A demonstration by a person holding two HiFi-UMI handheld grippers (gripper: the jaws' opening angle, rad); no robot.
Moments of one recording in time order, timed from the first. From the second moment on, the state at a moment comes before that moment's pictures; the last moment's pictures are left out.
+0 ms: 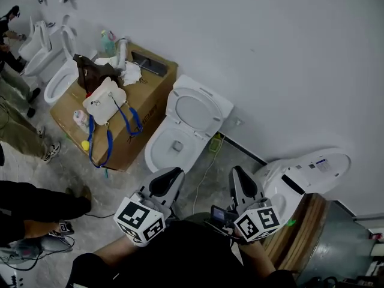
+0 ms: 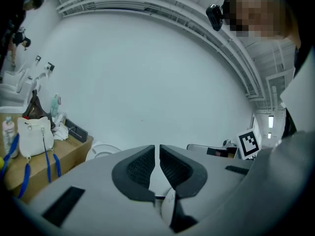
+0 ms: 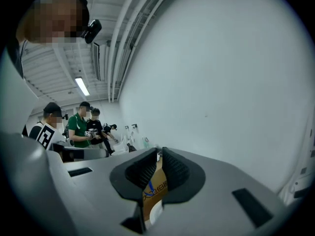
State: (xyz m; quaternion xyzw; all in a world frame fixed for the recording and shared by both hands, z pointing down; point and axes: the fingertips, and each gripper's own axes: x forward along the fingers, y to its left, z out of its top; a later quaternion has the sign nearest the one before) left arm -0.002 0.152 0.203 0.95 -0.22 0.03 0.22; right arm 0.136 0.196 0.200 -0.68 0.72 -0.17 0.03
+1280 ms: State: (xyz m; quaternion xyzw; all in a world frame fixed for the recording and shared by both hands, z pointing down) left arm 0.113 -0.025 0.271 0.92 -0.27 0.13 0.24; right arm 0.258 -0.080 0.376 -0.59 0.75 -0.20 -0.23
